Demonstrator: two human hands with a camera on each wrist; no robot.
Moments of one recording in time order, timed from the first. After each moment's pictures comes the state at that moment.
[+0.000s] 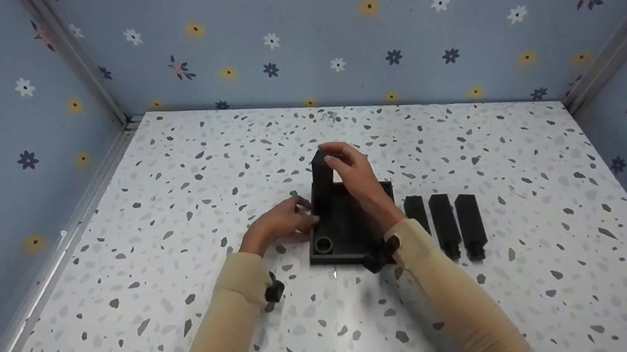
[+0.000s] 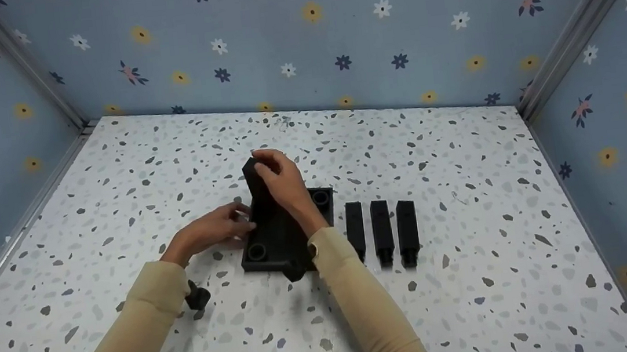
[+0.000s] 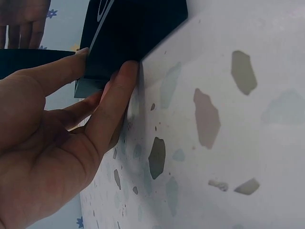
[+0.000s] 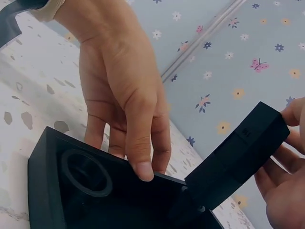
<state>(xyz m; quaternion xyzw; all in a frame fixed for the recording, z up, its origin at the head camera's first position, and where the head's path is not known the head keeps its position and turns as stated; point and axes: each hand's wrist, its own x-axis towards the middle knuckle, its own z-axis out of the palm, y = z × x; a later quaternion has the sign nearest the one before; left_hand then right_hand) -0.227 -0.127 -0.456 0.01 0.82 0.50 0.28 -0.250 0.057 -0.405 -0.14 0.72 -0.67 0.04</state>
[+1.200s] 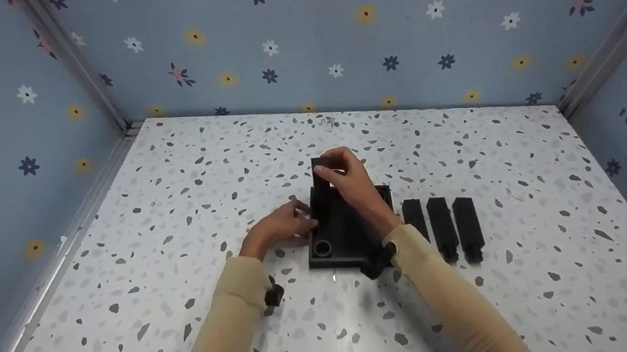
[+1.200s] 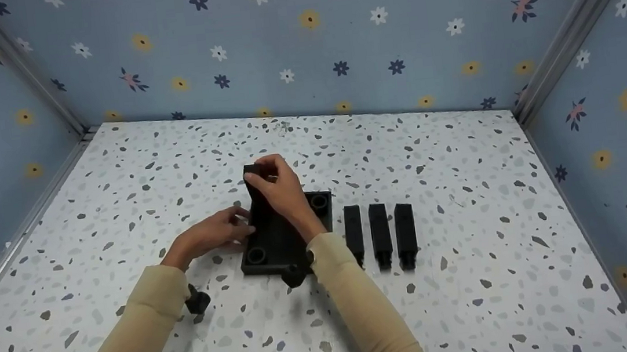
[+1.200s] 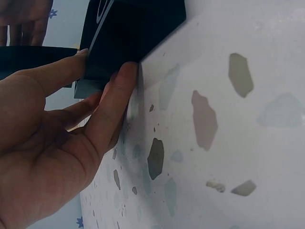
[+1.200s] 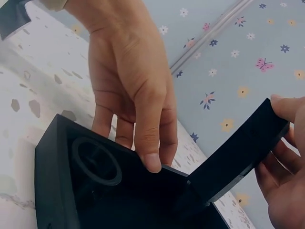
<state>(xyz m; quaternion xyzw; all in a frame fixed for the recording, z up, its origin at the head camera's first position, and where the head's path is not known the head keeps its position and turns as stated) -0.226 -0.126 -0.455 0.01 0.81 0.51 0.28 -0.263 0.055 -0.434 -0.14 0.71 -0.69 0.04</state>
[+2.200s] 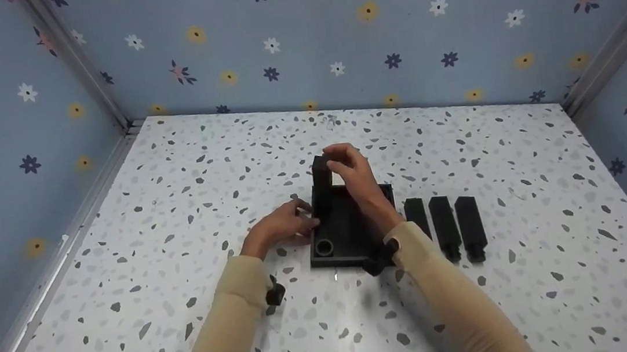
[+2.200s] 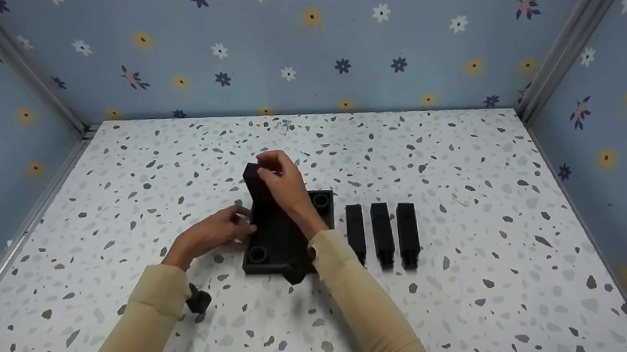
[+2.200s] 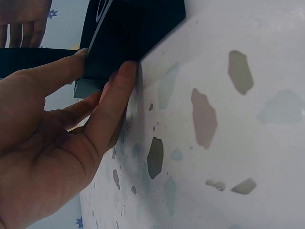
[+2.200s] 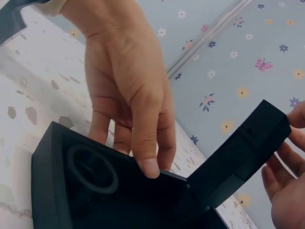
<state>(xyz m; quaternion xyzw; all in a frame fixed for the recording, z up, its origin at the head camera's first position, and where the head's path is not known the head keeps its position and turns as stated) -0.227 -0.126 -0.456 0.00 0.80 0.53 0.28 -0.268 0.054 -0.430 -0.13 0.69 -0.71 -0.01</state>
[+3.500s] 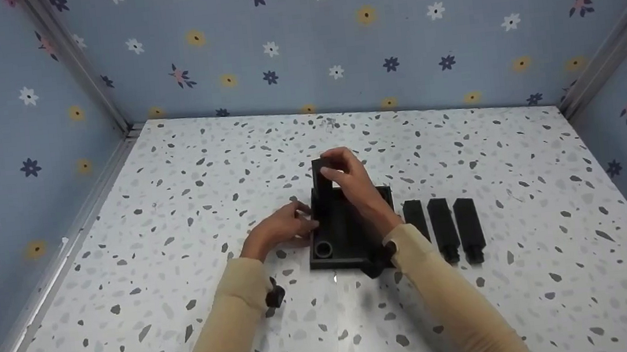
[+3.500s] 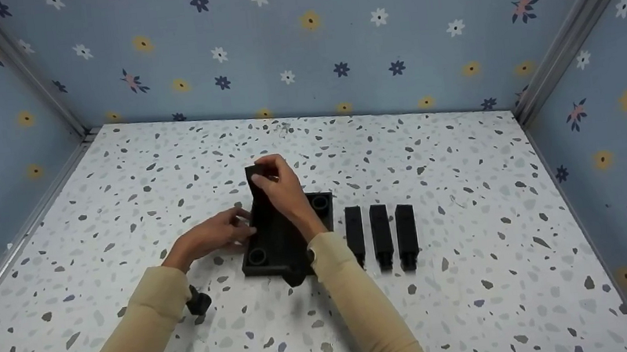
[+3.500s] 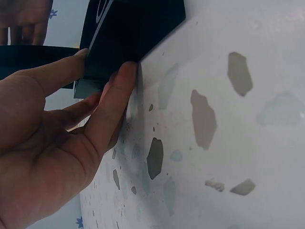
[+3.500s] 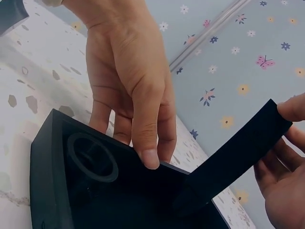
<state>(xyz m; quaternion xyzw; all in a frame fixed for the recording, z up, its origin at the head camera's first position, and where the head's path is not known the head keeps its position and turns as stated) -0.228 -0.126 -0.457 0.00 0.82 0.50 0.28 -0.266 0.053 -0.431 -0.14 0.69 -0.71 0.03</state>
